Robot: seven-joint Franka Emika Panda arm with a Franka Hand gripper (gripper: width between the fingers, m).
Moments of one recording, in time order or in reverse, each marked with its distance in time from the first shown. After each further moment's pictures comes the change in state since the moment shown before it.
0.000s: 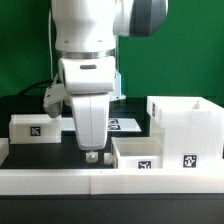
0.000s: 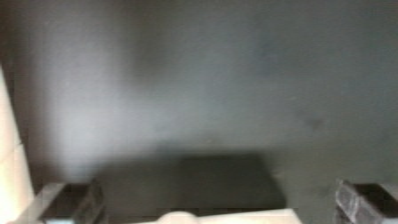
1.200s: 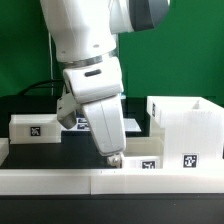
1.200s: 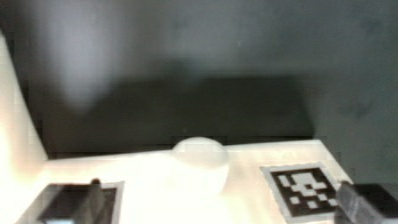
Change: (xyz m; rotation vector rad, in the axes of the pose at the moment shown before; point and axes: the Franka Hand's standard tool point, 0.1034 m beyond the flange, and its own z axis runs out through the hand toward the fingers) arm 0.039 0.005 0.005 0.003 0.151 -0.016
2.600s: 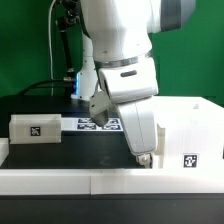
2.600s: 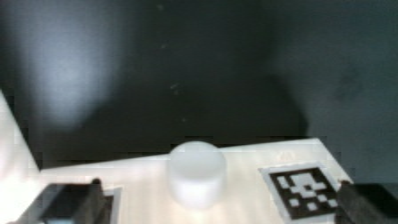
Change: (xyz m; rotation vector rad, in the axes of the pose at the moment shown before) arm 0.038 -0.001 0.011 0.010 -0.013 0.034
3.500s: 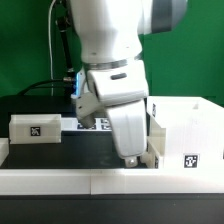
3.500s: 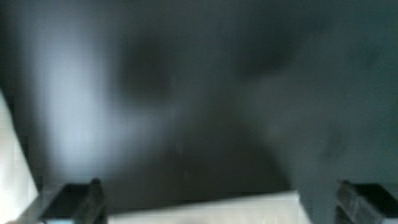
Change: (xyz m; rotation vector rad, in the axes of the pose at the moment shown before) arm -0.042 -0.001 -0.010 0.007 -0.043 -0.003
